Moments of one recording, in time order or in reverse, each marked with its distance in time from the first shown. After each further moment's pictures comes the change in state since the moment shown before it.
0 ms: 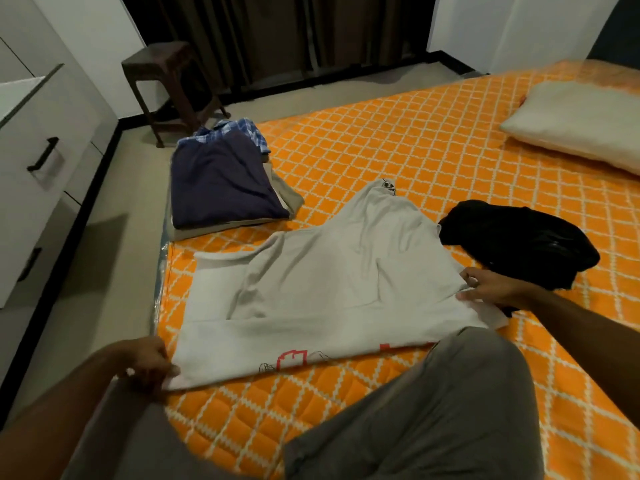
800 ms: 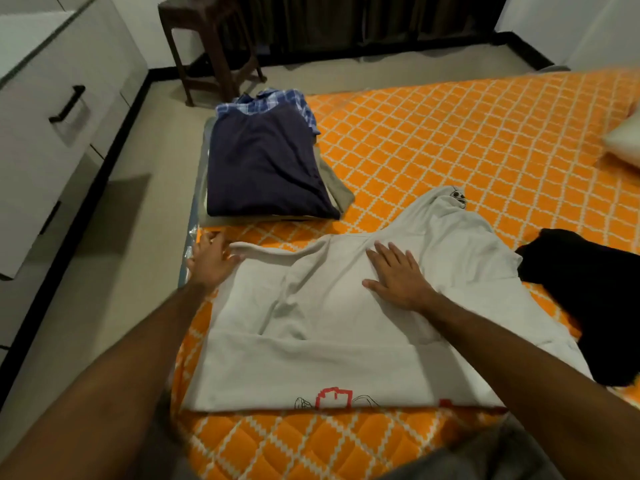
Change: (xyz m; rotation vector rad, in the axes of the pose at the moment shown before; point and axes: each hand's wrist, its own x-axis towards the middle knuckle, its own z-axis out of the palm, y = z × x) left_hand 0.118 0.071 -0.088 -0.307 0.851 0.174; right_hand 0.144 -0.192 0.158 -0.746 0.215 -0.459
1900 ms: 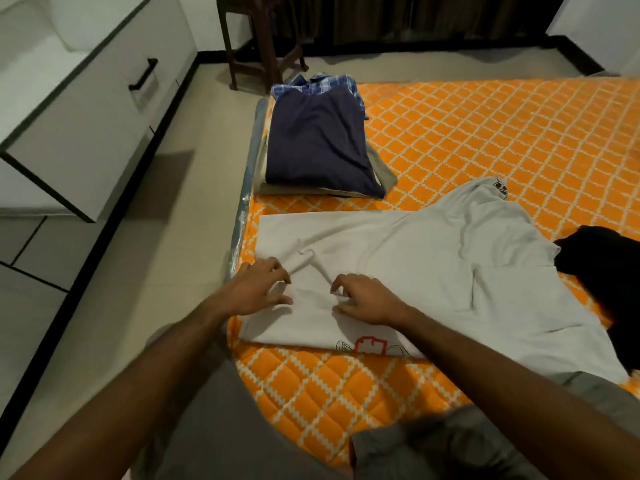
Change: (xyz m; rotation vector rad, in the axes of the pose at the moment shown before) left_hand -0.128 -0.048 -0.016 0.295 -0.235 0.590; right_hand -0.053 -0.168 0.019 0.207 -0.132 -0.292
